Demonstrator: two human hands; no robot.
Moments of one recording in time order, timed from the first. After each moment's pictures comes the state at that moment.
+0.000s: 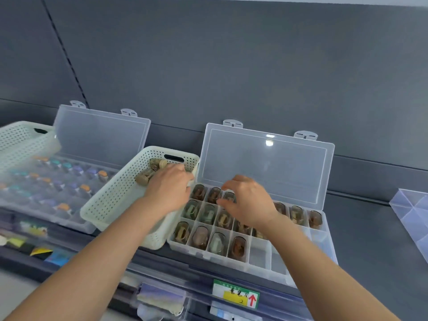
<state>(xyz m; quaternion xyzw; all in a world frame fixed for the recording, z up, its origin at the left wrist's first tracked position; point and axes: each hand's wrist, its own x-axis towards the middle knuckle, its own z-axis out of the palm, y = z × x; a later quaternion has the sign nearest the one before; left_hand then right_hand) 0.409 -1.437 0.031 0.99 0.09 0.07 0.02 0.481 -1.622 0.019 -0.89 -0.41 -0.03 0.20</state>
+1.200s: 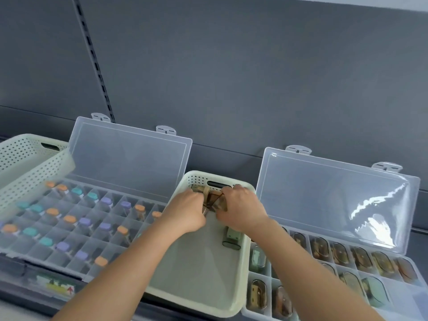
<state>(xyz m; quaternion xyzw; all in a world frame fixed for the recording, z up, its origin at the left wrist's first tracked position) 0.441 -1.297 0.007 0.98 0.11 -0.06 0.13 0.507 -1.427 0.002 -0.94 -0.33 0.02 0.11</state>
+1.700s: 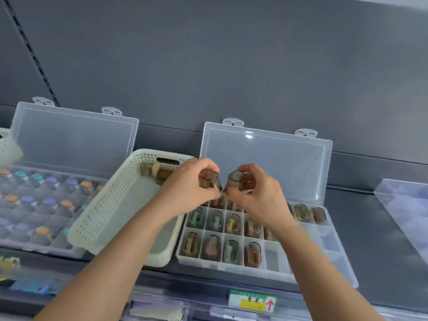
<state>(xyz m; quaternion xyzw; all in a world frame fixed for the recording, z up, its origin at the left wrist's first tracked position) 0.413 -1.433 0.056 0.92 0.02 0.09 0.38 0.462 -1.601 0.040 -0.89 -0.20 -0.05 0.40</state>
